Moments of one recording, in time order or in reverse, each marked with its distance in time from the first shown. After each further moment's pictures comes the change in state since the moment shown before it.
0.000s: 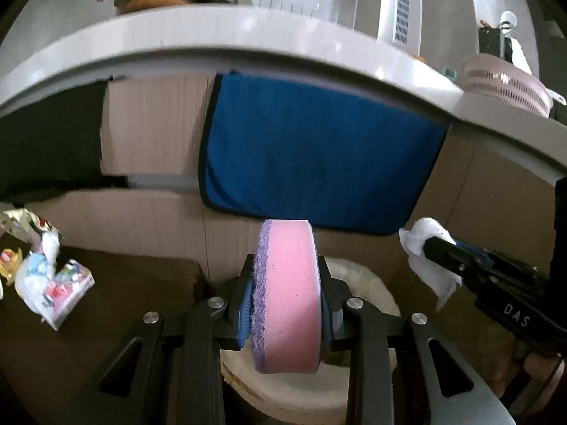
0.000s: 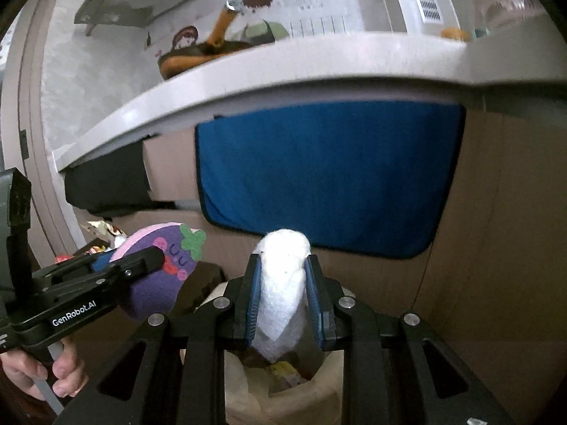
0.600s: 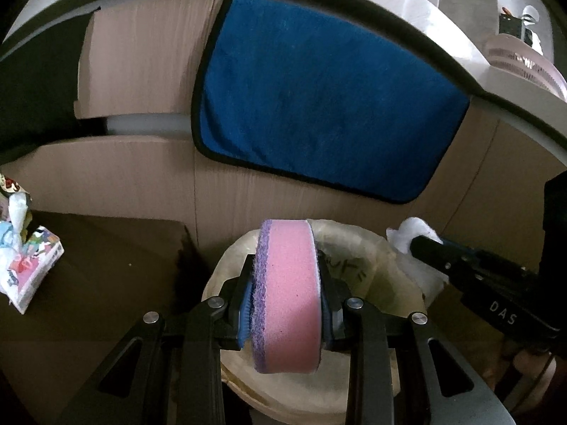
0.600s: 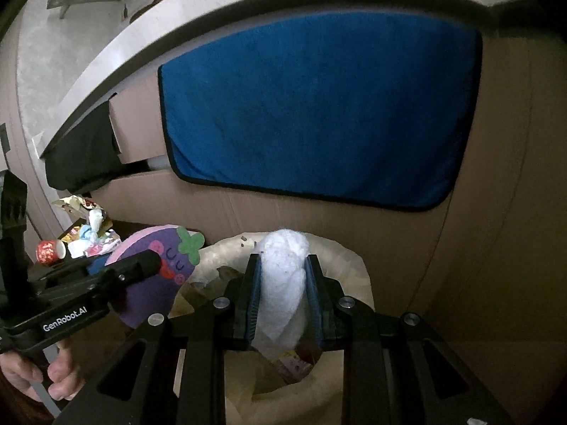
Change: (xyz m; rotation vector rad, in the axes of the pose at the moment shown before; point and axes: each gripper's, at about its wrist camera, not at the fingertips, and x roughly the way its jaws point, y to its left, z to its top) left arm 0.054 0.021 -0.019 -0.049 0.131 -0.042; right arm 0.065 -0.011 -0.025 0.047 0.141 -0.012
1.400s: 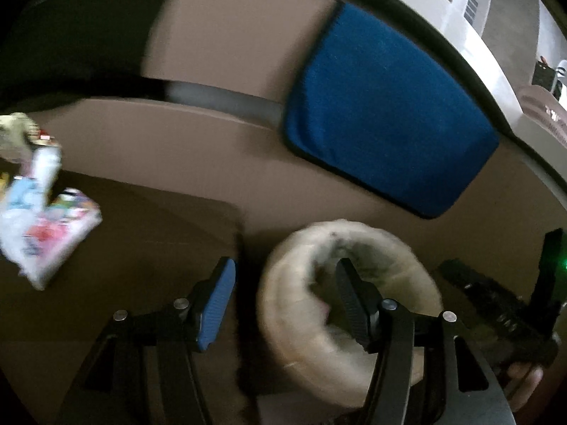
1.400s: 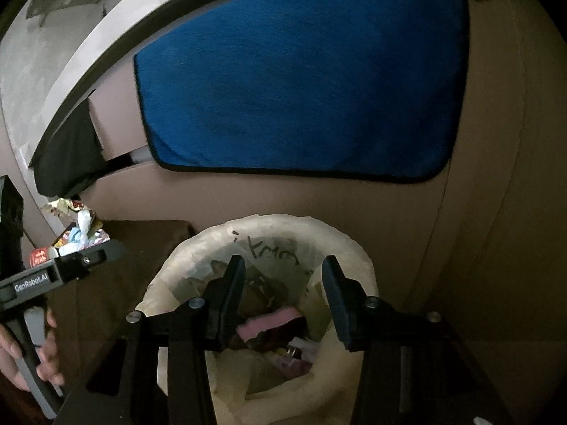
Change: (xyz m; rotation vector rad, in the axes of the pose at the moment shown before) left arm -0.030 0.081 -0.002 -0.153 0.012 0.026; right arm 0.007 0.003 -0.011 0.046 0.032 -0.028
